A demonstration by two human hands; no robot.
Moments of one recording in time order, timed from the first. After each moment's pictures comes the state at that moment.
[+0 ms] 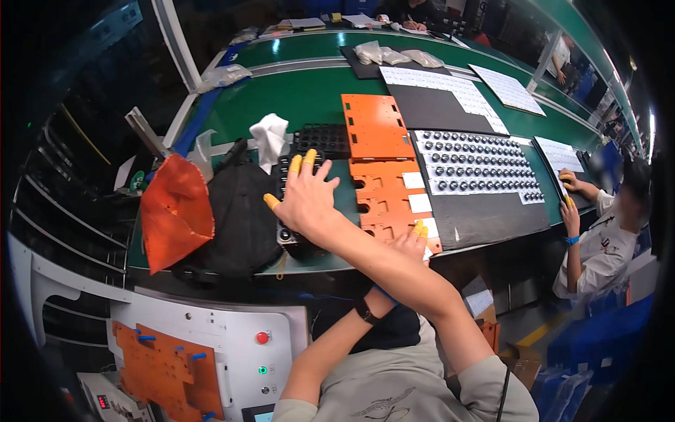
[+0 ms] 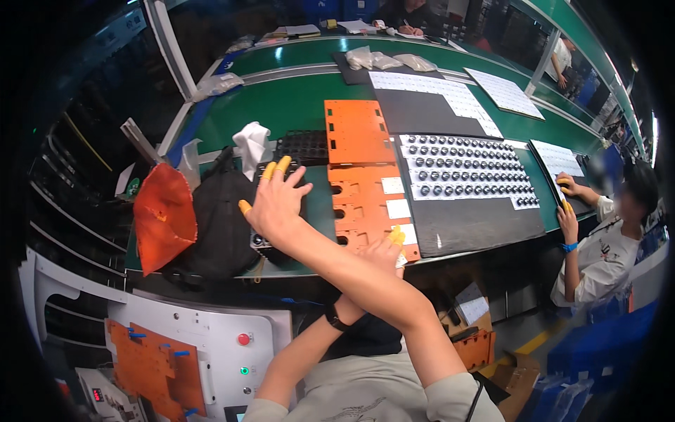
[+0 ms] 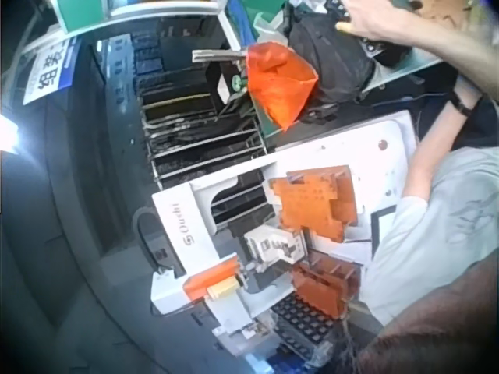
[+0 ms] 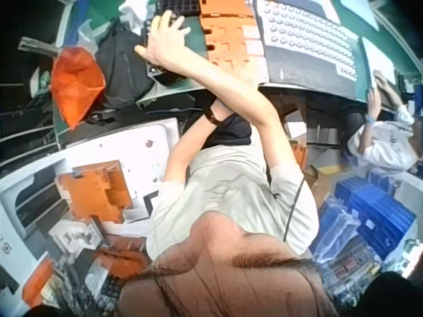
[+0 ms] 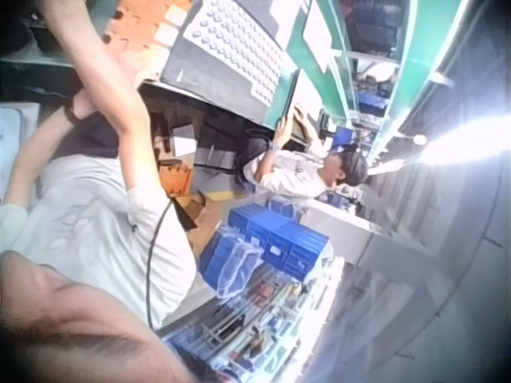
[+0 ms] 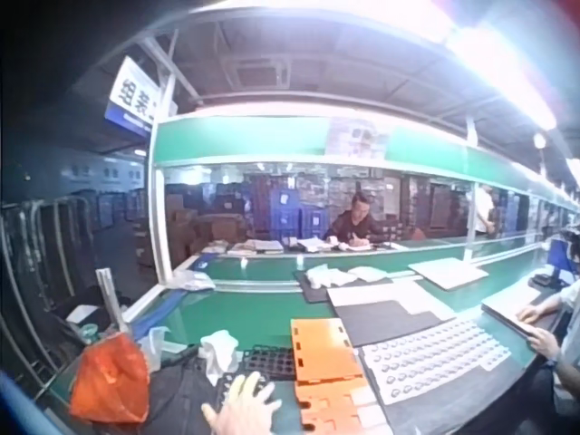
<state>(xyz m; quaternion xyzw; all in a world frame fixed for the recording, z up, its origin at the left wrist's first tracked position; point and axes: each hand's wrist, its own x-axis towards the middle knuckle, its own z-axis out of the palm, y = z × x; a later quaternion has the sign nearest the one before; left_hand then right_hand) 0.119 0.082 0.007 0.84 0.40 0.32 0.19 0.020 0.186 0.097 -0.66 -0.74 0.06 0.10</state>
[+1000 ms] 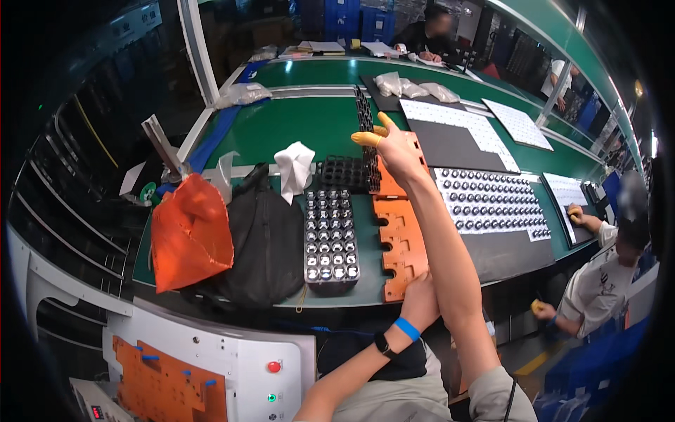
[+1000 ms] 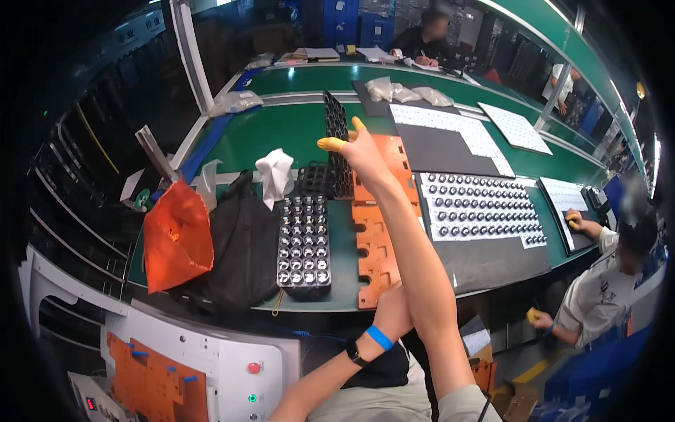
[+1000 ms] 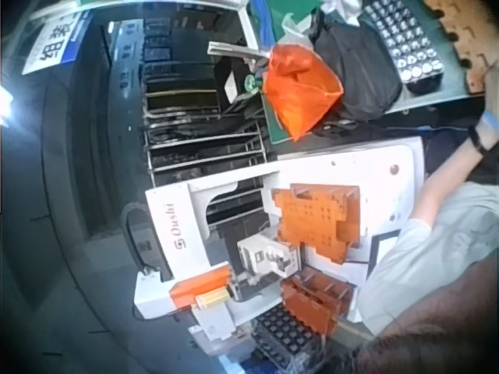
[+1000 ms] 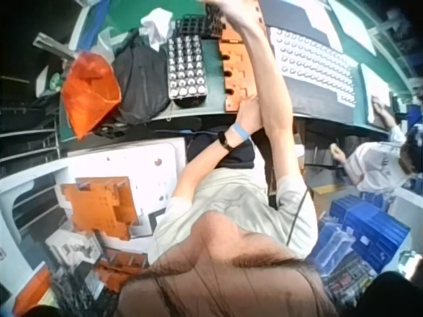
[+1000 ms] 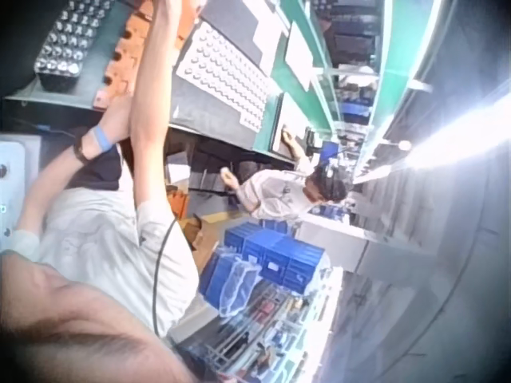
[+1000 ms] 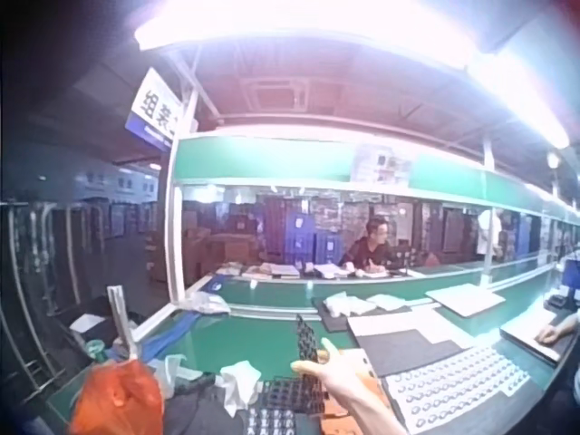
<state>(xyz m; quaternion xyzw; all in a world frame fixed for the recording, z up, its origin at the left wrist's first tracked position) 0.126 0.086 -0.008 0.76 0.35 0.47 0.28 0.132 0.311 0.143 -0.50 -0.58 0.40 0.51</state>
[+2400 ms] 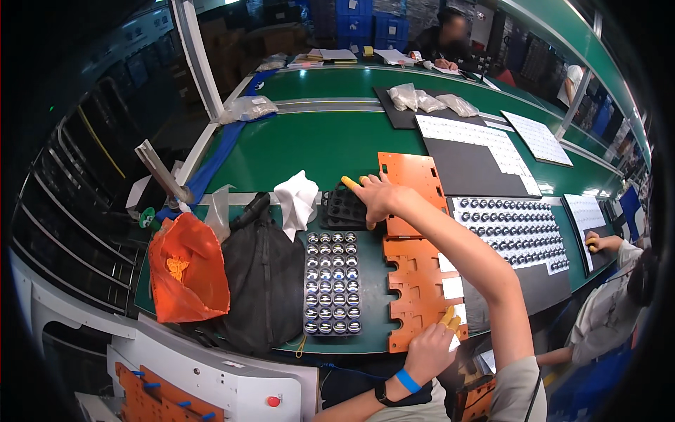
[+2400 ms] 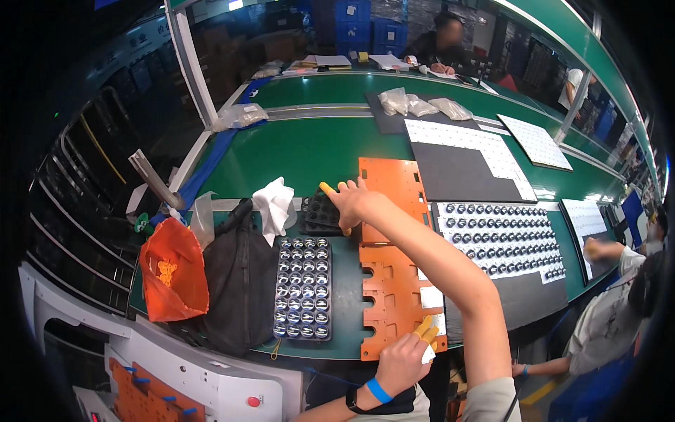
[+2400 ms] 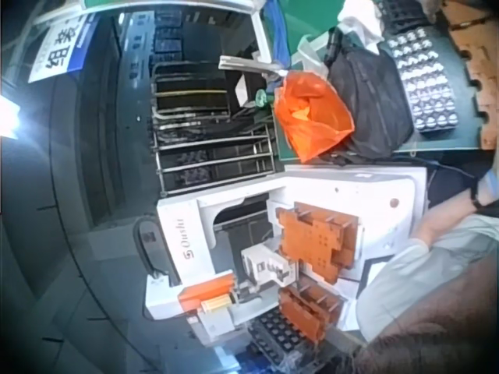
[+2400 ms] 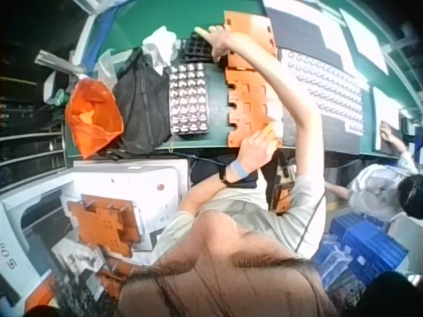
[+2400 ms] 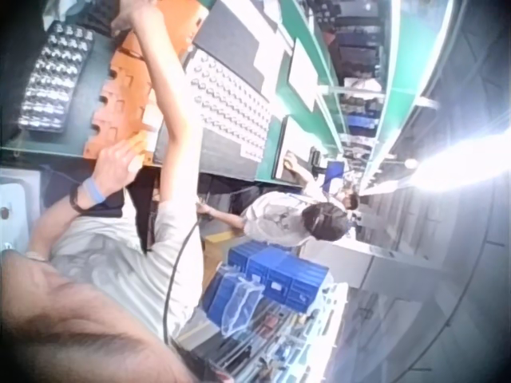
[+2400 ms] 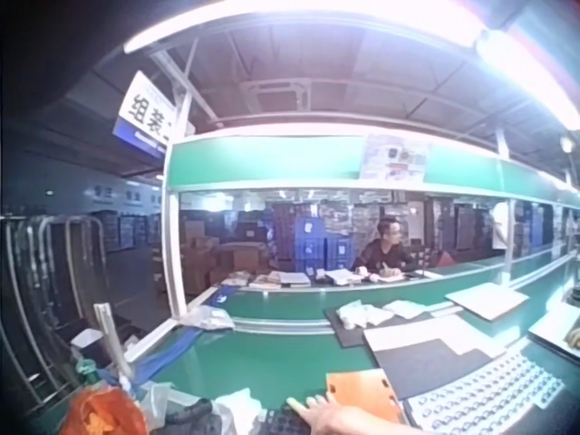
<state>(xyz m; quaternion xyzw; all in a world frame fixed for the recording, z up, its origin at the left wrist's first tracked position) 0.128 0.078 0.001 0.80 0.43 0.34 0.24 0.129 0.398 0.084 -0.47 -0.87 0.04 -0.15</state>
